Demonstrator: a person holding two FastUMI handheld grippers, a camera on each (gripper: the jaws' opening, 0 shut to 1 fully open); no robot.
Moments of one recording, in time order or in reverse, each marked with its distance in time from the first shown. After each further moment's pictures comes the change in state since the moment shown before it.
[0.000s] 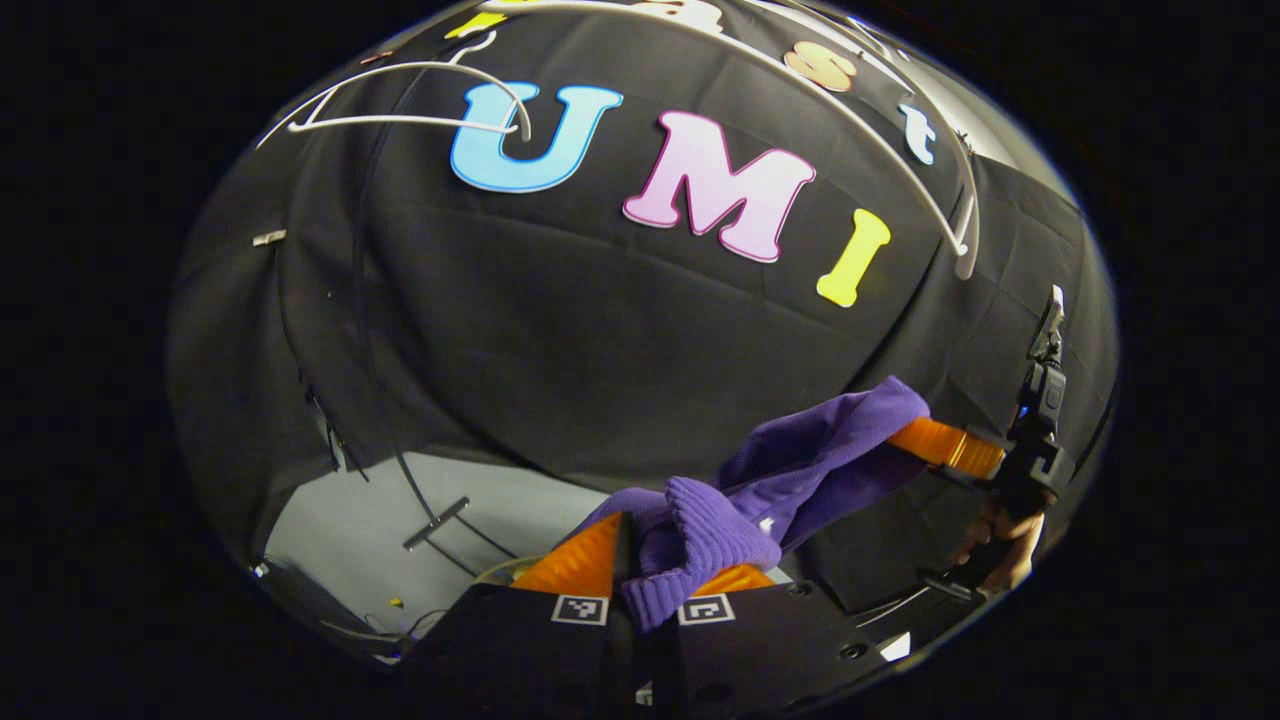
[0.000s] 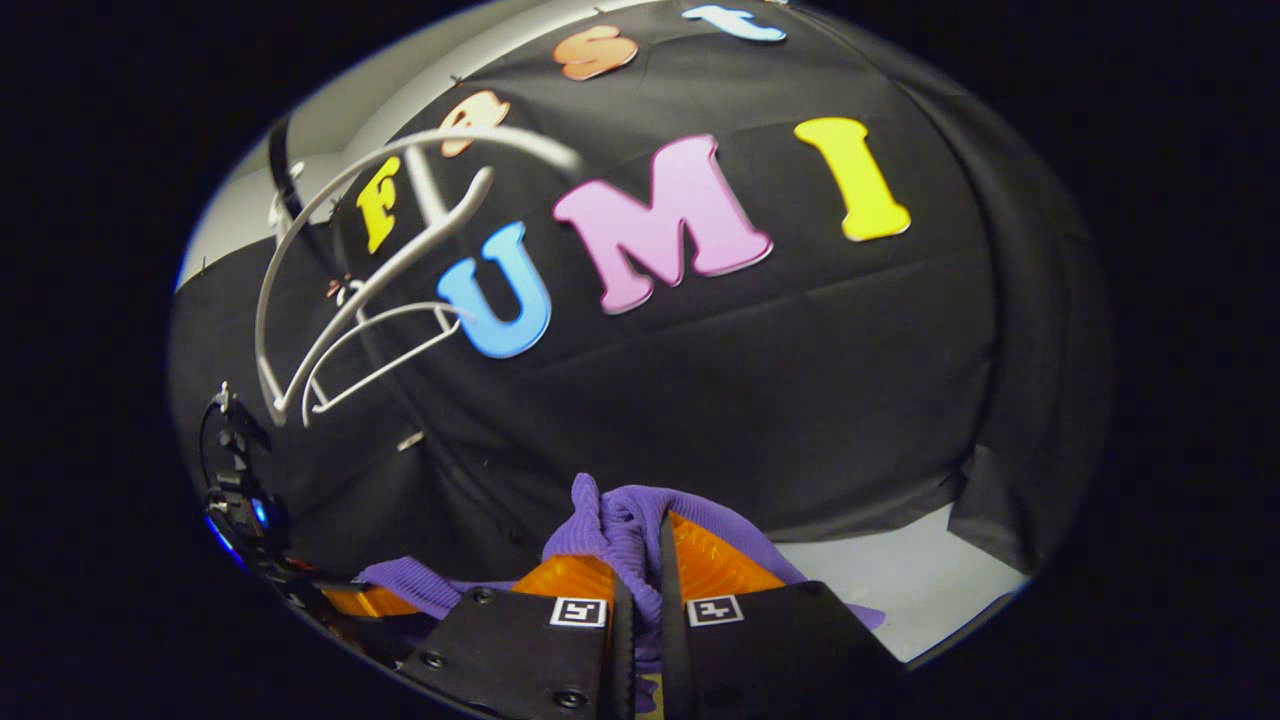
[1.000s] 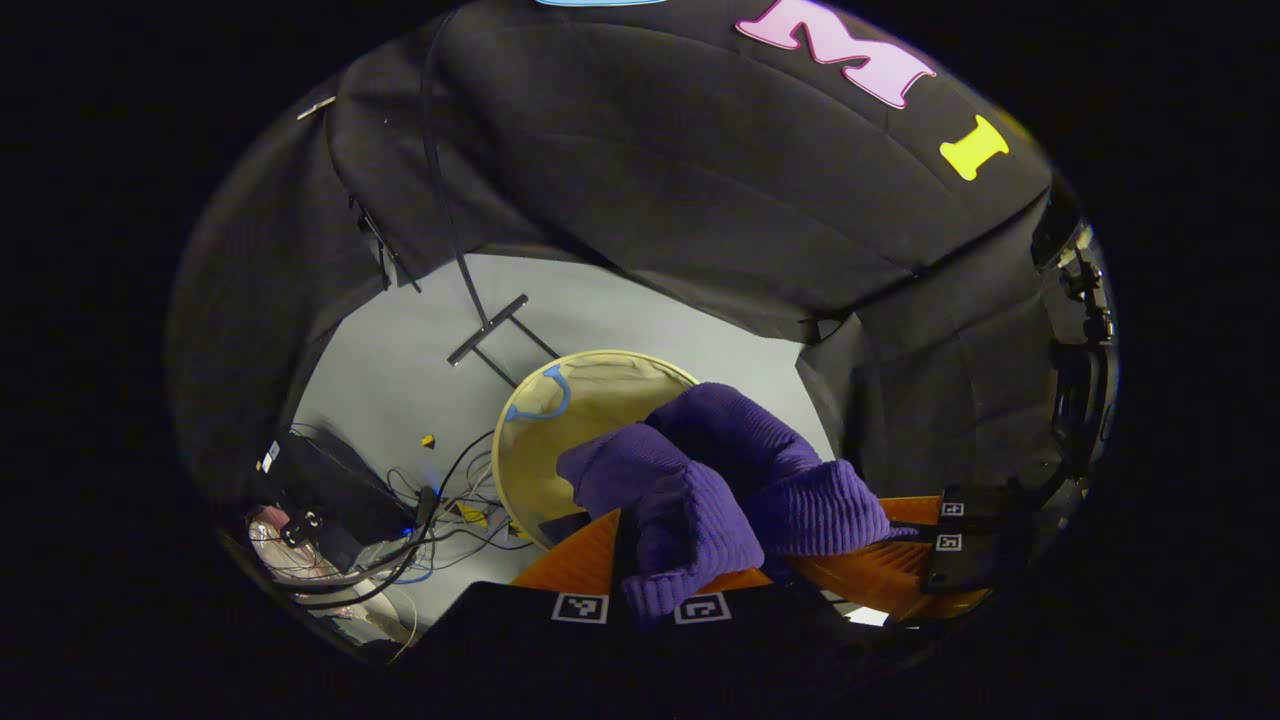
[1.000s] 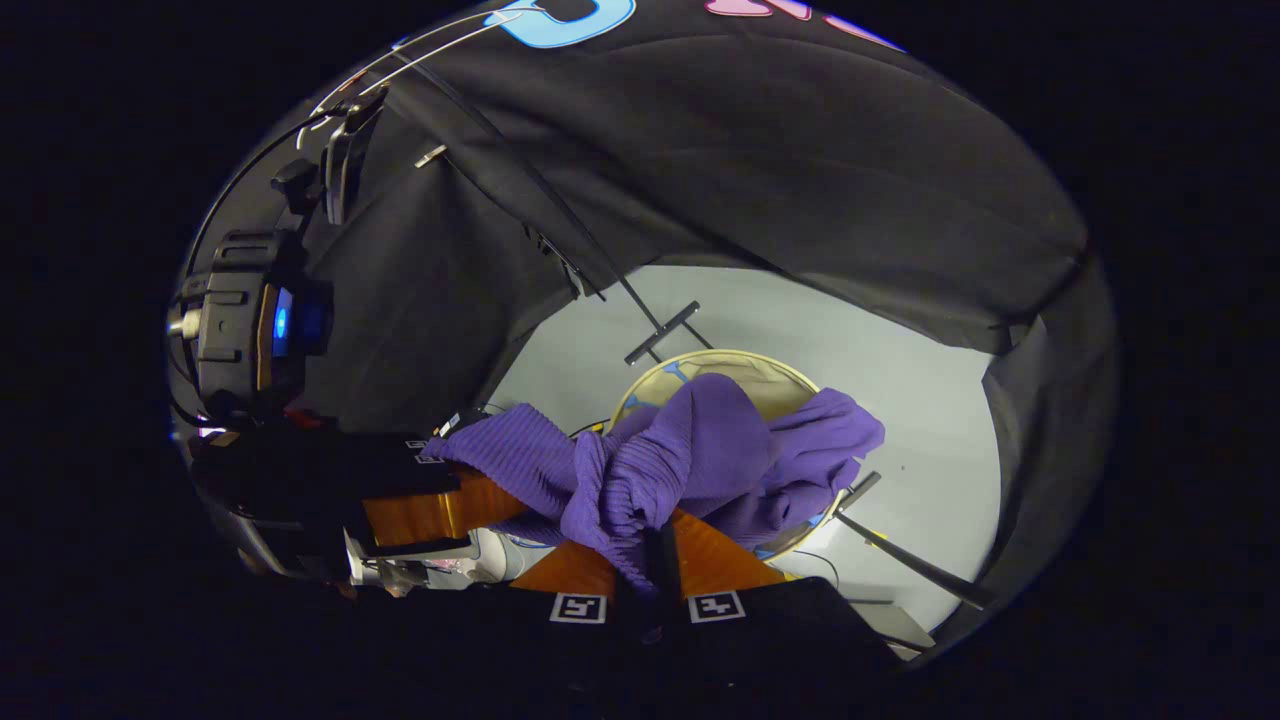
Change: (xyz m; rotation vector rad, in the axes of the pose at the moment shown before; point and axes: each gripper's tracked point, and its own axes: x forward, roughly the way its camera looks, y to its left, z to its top) left arm 0.005 0.052 -0.157 -0.162 0.558 0.190; right arm -0.025 0.050 -0.235 -0.139 0.832 -0.003
